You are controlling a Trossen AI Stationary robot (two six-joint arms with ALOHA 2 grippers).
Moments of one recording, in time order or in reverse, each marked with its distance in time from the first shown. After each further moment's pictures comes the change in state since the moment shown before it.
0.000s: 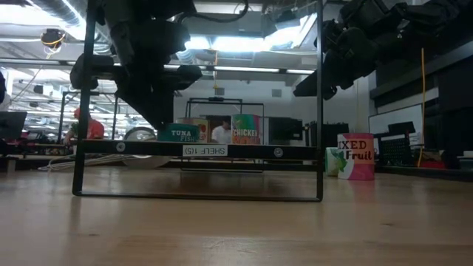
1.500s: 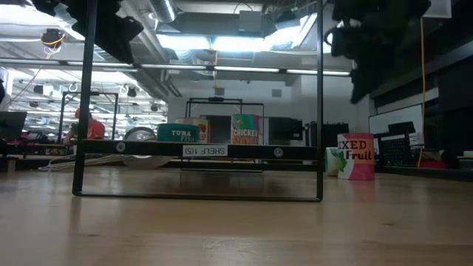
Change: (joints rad) left arm 0.000 -0.514 -0.003 -0.339 -0.143 -0.444; right arm 0.008 -0.032 0.356 -1.029 0.087 0.217
